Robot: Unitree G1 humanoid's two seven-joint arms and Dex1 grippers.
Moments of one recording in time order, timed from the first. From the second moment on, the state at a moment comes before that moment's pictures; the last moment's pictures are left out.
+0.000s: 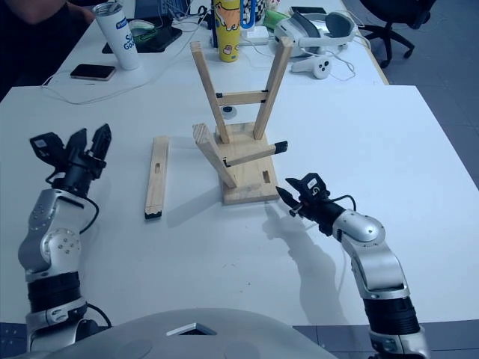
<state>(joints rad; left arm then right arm) -0.03 0.27 0.32 -0.18 -0.55 0.33 -0.20 0.10 -0.55 0.02 -0.27 0.18 0.38 0.65</state>
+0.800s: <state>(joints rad) 0.01 0.21 0.18 -0.18 -0.46 0.46 -0.18 0.01 -0.42 0.22 -0.08 0.07 0.26 0.61</state>
